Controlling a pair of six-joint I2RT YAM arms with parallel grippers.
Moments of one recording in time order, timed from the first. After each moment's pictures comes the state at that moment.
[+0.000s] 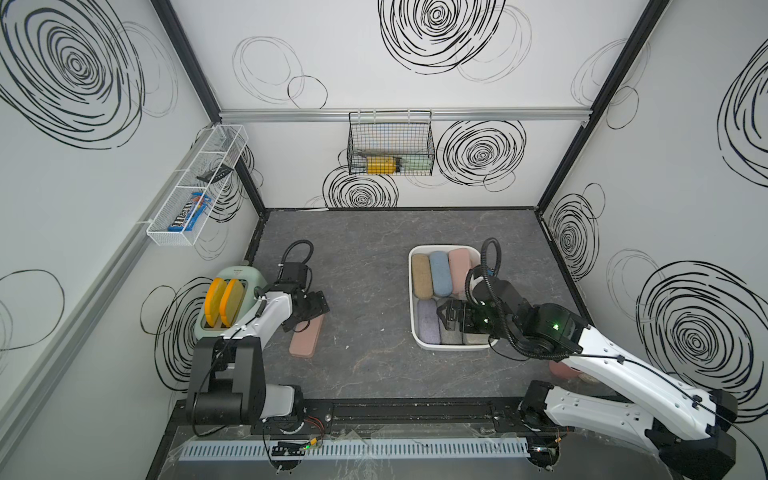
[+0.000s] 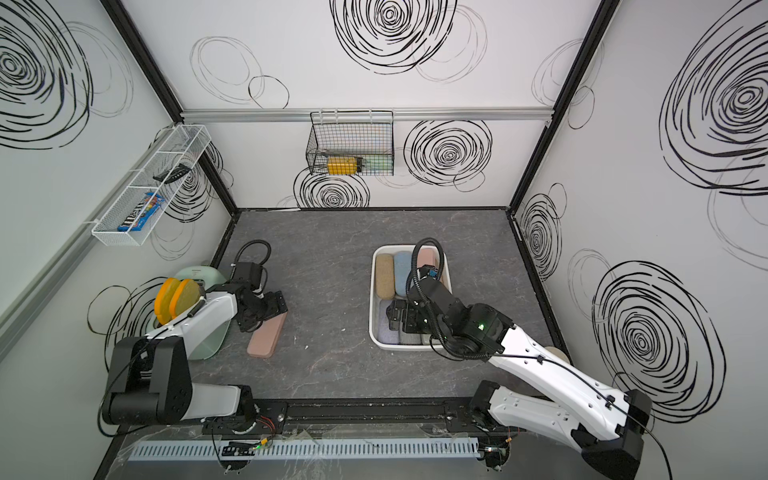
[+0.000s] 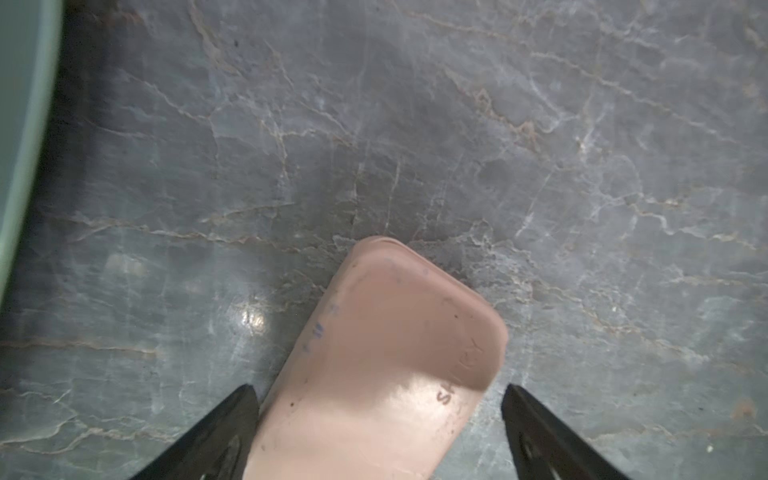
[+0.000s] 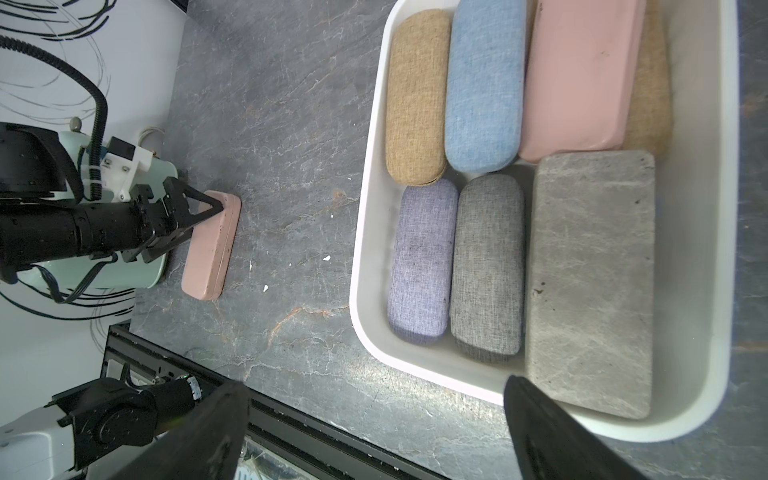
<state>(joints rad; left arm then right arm) 0.01 1.39 0.75 -0.64 0.01 -0.48 0.90 0.95 1.00 -0.86 0.15 0.87</state>
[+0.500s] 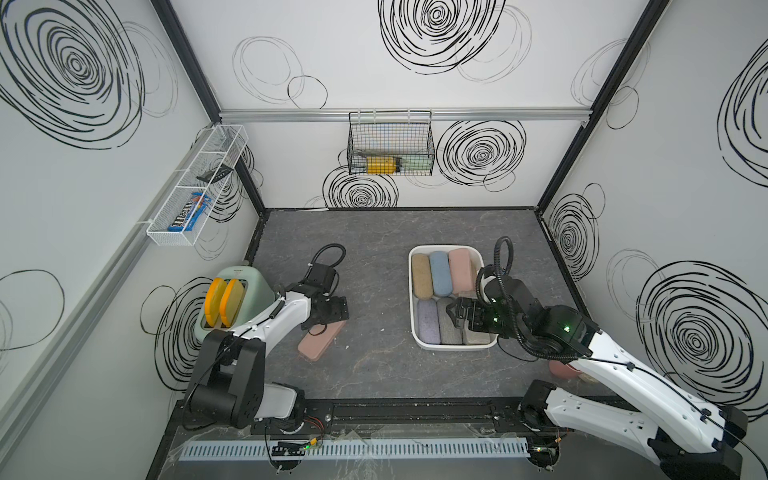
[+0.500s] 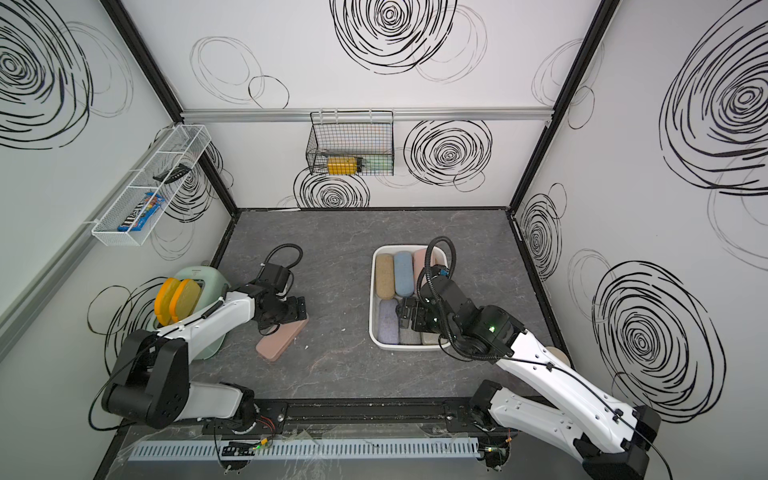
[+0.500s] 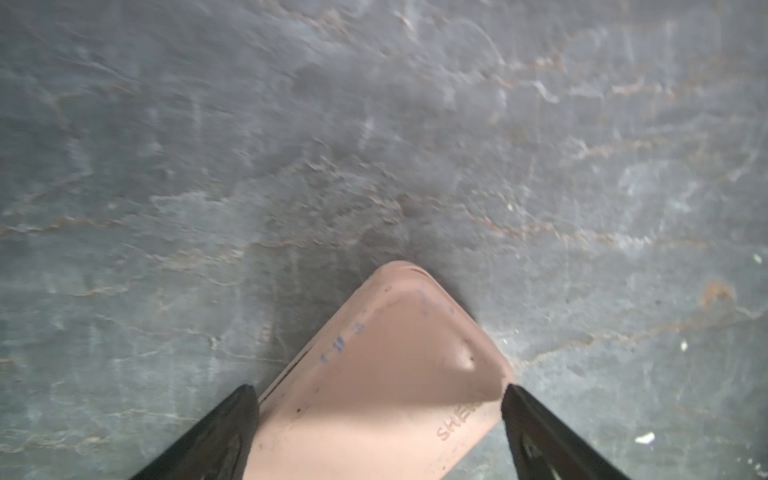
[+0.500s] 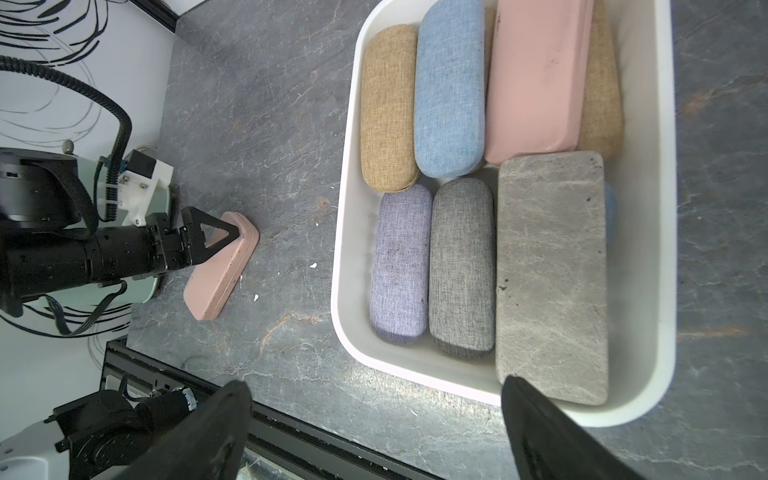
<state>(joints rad) -0.25 1.40 0.76 -0.66 -0.01 -0.48 0.84 0.90 0.97 -0.89 0.12 0.85</state>
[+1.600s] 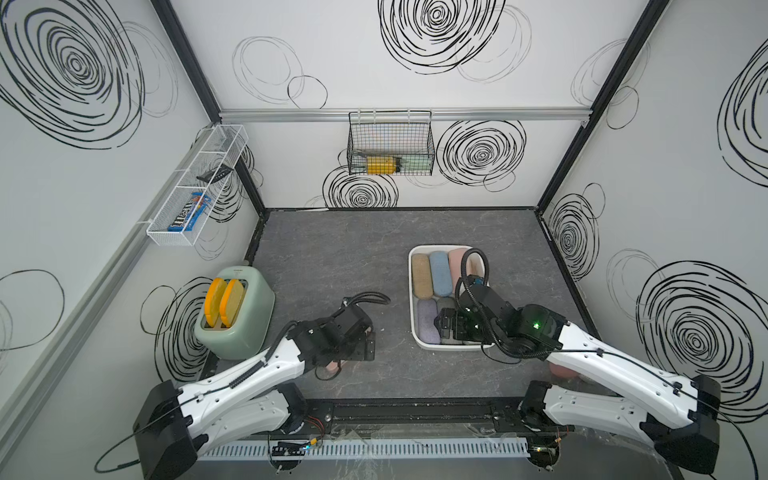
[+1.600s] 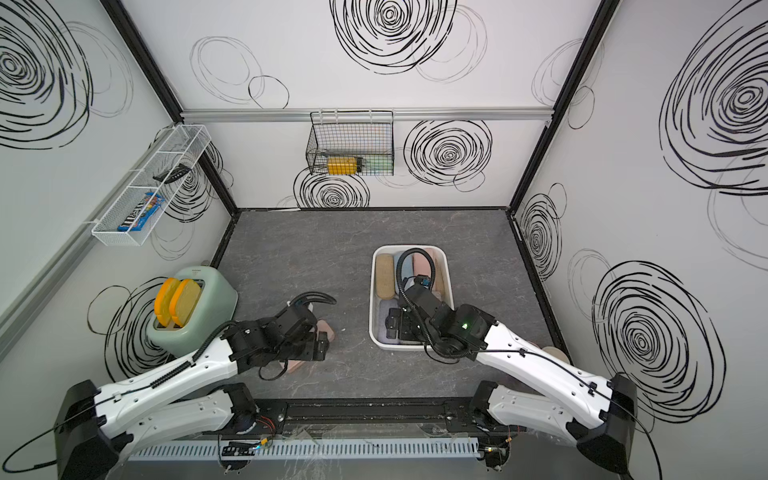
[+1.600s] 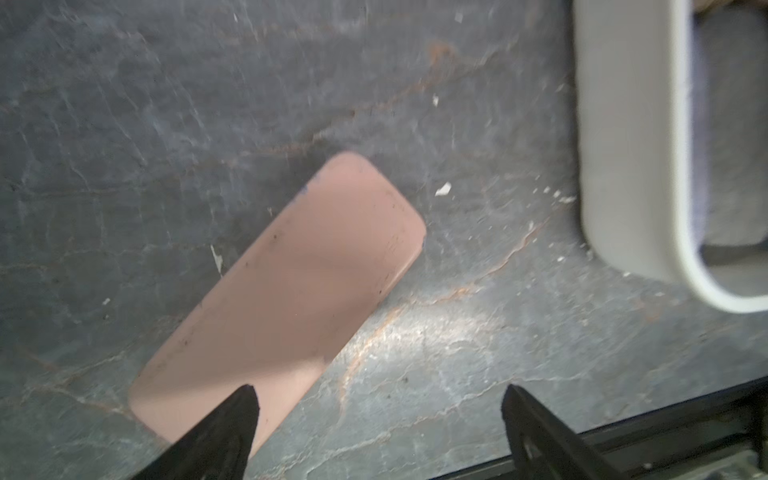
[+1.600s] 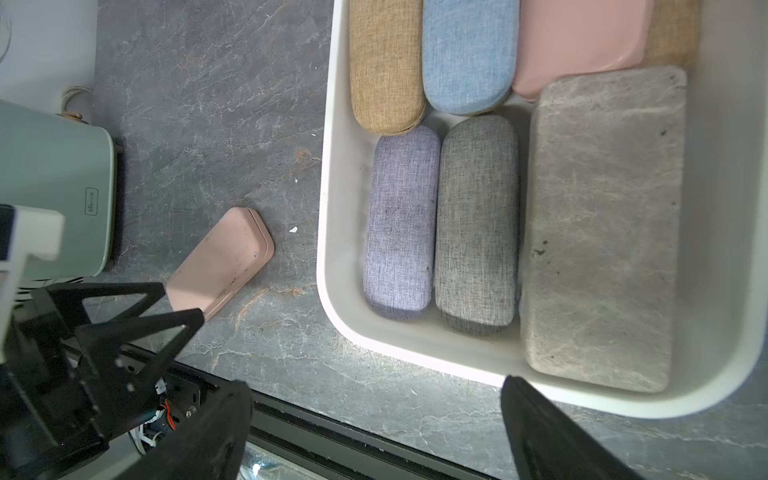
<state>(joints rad) -0.87 1.03 0.67 -0.84 -0.14 -0.81 0.96 1.02 0.94 -0.87 0.15 0.94</state>
